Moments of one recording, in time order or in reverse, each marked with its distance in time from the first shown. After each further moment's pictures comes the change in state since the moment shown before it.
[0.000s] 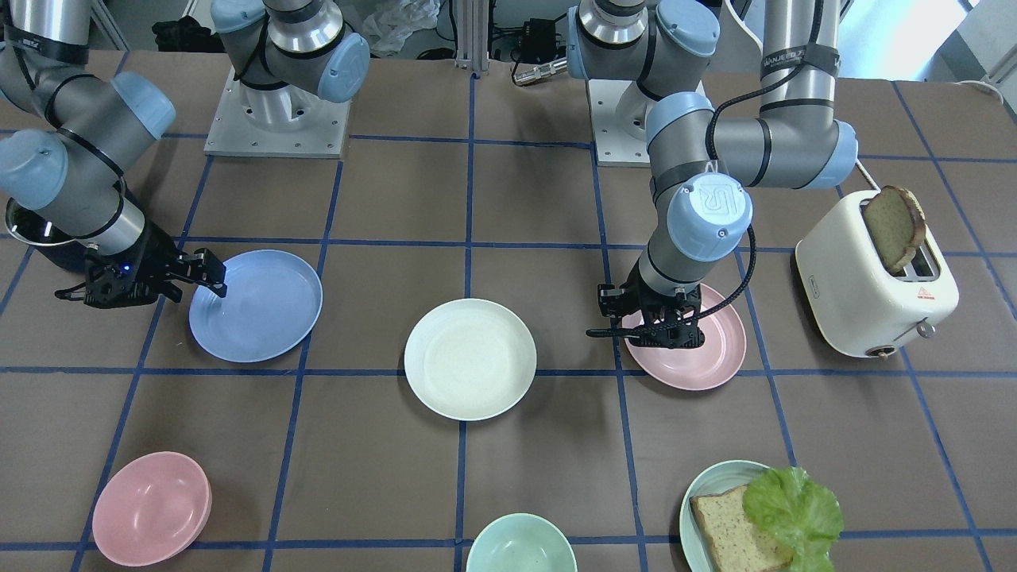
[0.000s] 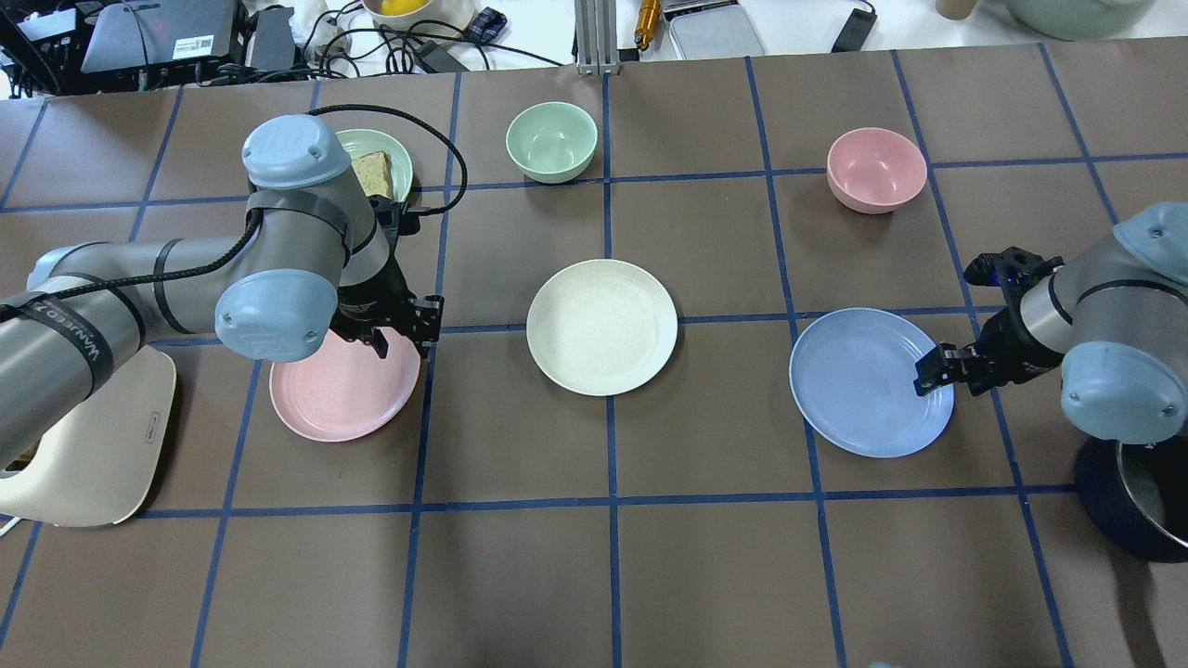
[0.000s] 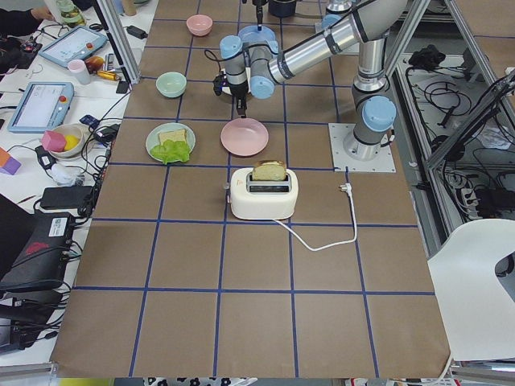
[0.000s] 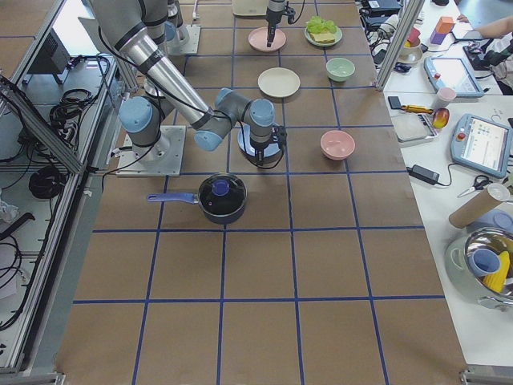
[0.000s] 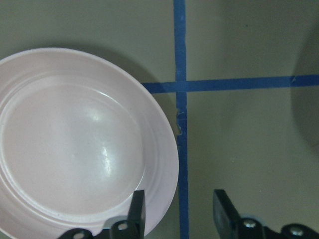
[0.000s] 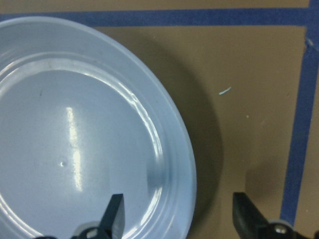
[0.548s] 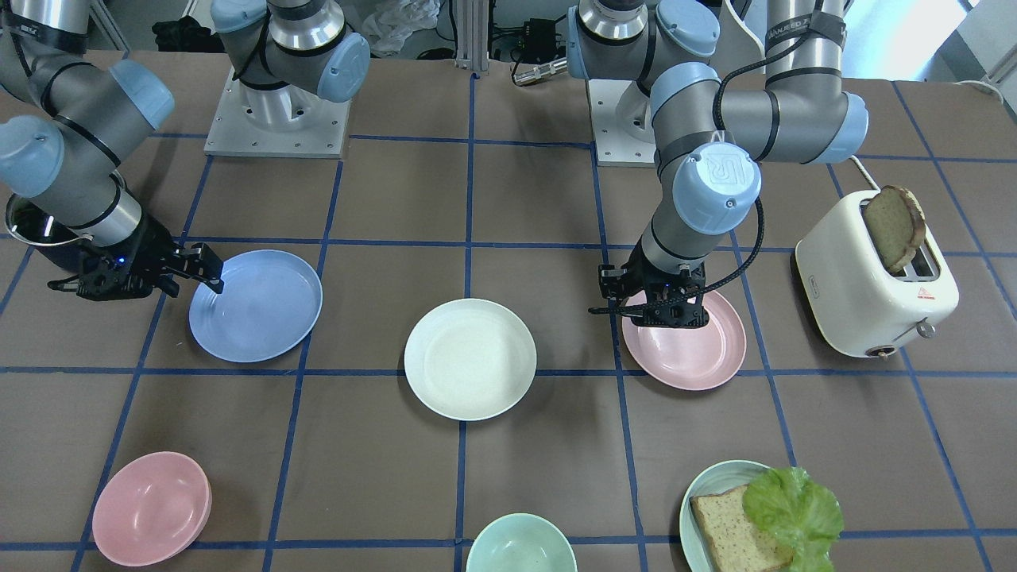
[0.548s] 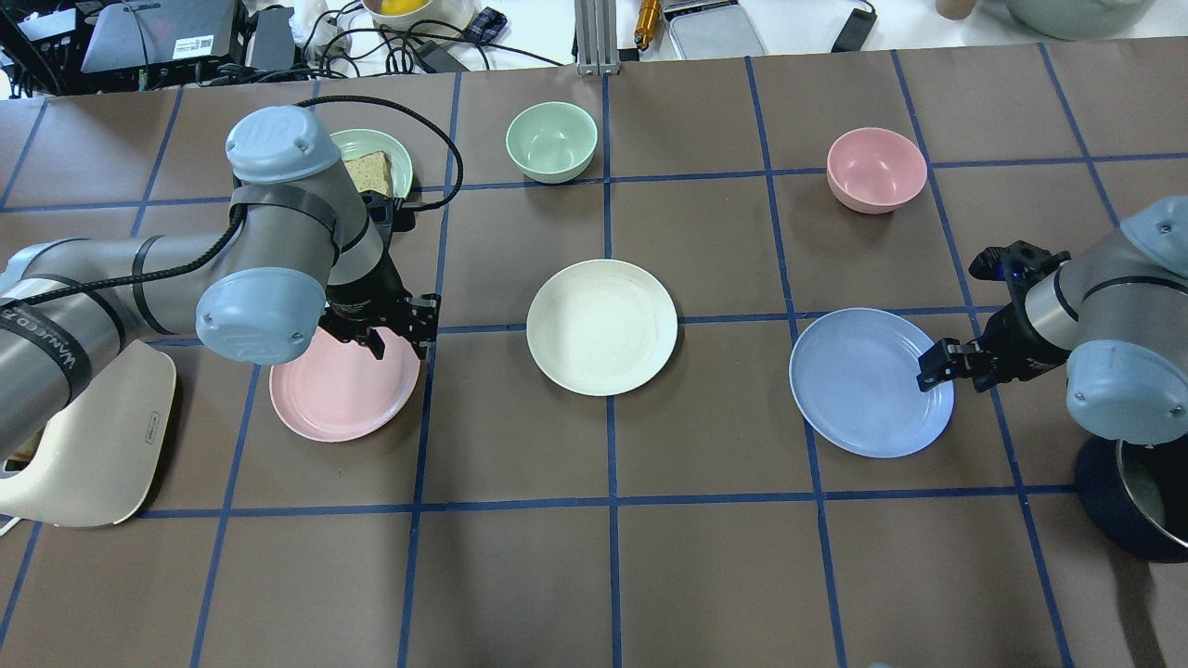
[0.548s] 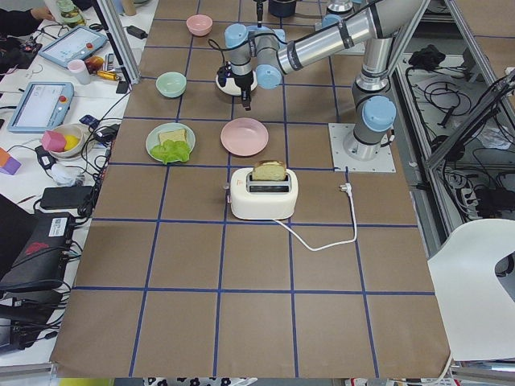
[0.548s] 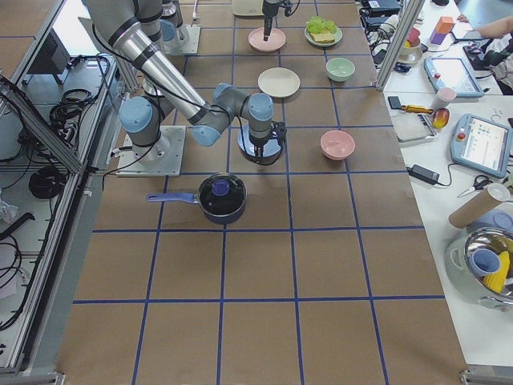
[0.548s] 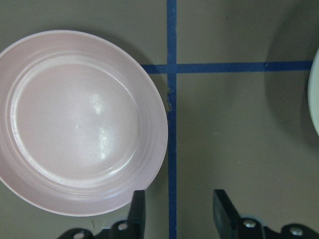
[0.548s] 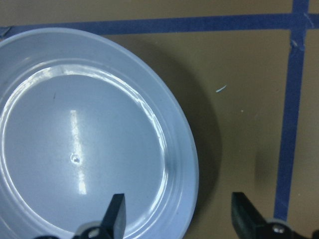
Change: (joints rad) left arm -0.001 0.086 0.000 -0.089 -0.020 -0.005; right arm 0.003 -0.047 0.000 0.031 0.001 0.031
